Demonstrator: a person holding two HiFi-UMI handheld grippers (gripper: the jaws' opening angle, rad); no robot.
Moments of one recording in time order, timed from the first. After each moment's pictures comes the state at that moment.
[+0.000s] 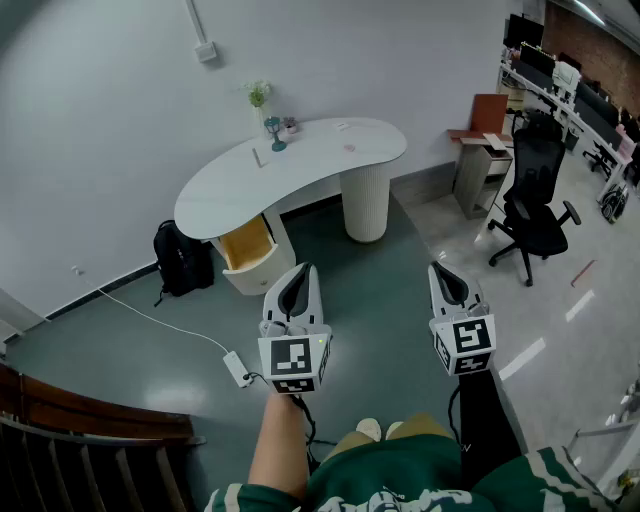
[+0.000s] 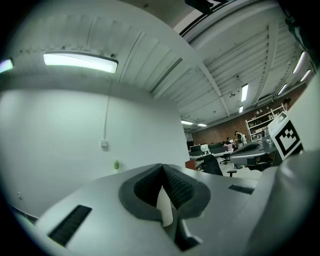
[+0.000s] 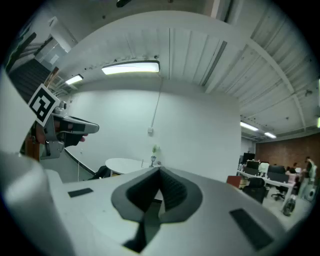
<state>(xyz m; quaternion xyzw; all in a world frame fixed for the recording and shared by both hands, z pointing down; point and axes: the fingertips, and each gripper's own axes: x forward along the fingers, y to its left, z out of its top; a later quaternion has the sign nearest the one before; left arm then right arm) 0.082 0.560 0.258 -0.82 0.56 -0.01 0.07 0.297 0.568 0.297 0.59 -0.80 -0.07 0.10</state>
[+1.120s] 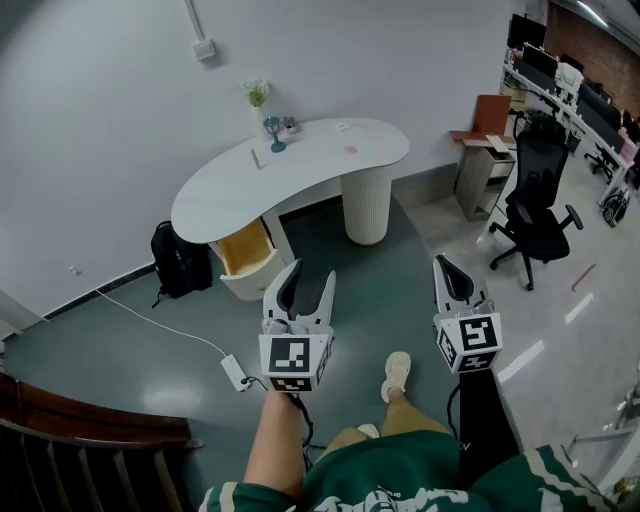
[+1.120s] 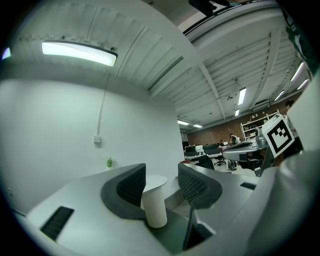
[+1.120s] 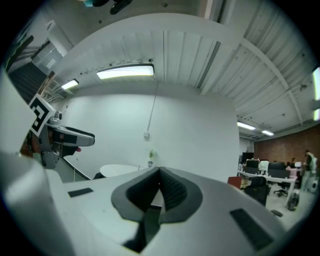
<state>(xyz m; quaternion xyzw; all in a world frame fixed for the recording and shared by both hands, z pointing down) 0.088 0.518 0.265 -0.84 0.54 -0.01 0.05 0.300 0.521 0.282 0.60 -0.80 -0.07 0.07</state>
